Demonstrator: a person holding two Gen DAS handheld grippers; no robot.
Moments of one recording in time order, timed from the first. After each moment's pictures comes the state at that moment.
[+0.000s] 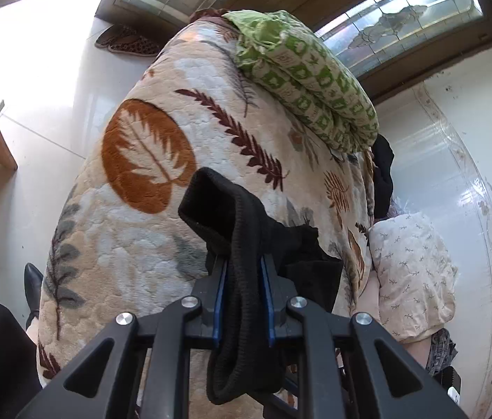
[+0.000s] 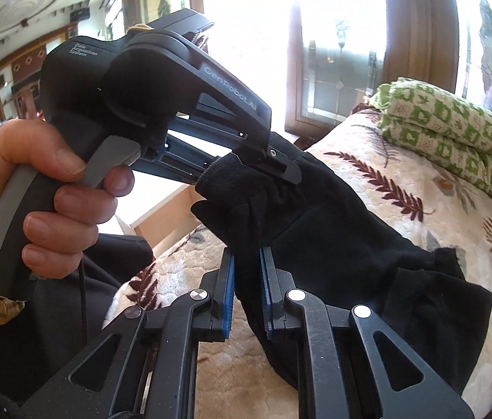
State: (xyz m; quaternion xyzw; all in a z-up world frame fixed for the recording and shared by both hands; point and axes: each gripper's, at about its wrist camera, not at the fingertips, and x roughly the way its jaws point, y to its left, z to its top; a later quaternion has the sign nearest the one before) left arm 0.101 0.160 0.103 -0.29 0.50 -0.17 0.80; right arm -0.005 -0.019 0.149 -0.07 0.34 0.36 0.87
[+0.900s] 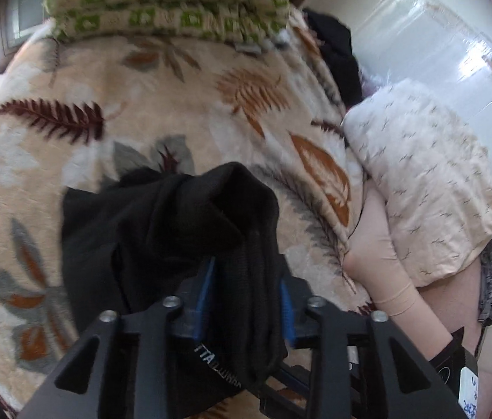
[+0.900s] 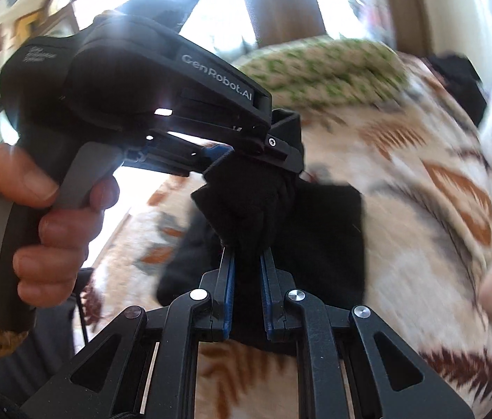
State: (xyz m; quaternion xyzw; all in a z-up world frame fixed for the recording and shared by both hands) left arm 0.117 -0.108 0.097 -0.08 0.58 -0.25 0.77; right arm -0.002 -0.216 0.117 0.11 0.40 0.20 0.89
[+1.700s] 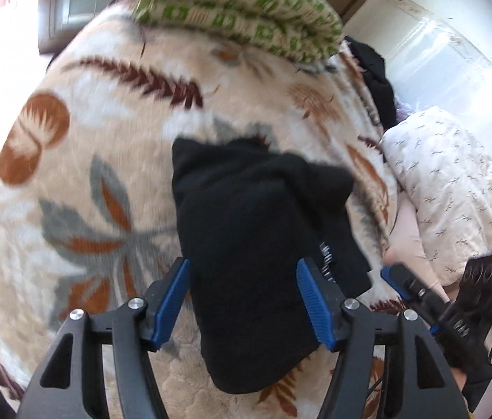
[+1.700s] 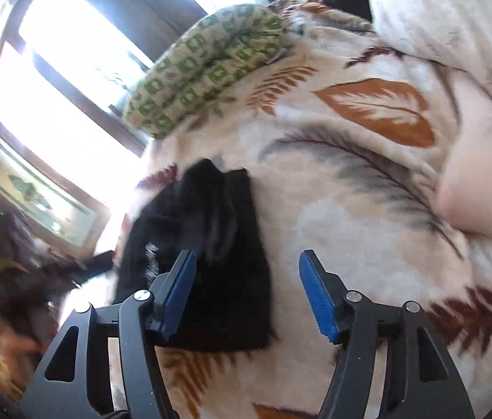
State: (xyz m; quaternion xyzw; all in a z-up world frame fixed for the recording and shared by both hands) left arm 0.081 -0.011 0.072 -0.12 0.55 -0.19 0.81; right arm 0.019 -0.307 0.094 0.31 0.43 0.14 0.83
